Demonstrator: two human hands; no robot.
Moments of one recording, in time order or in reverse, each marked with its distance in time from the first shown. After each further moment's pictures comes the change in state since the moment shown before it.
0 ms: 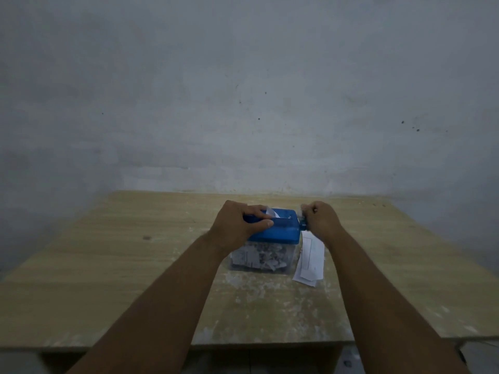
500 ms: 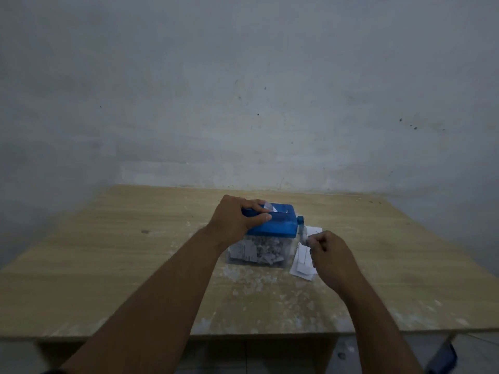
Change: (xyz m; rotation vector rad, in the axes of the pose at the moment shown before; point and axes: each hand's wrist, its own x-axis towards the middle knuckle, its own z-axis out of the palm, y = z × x) left_hand 0.001 -0.003 0.002 0.001 0.014 -0.014; right_hand -0.111 0.032 -0.014 0.004 -0.008 -0.069
